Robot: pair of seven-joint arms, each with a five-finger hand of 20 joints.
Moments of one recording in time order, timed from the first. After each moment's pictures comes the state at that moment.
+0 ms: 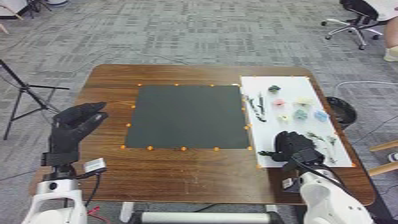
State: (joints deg) left arm 122.5 -70.2 -98.9 -116.9 82.4 15.2 22.7; right arm -115.8 -51.9 78.1 -121.8 -140.4 -0.9 28.4
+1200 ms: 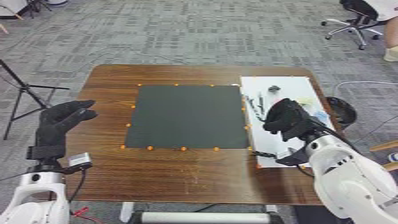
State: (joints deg) left arm 122.4 -60.8 -101.2 -114.4 73.5 15.9 19.2; right arm -105.4 -46.8 81.2 -126.6 -113.0 -2.3 25.7
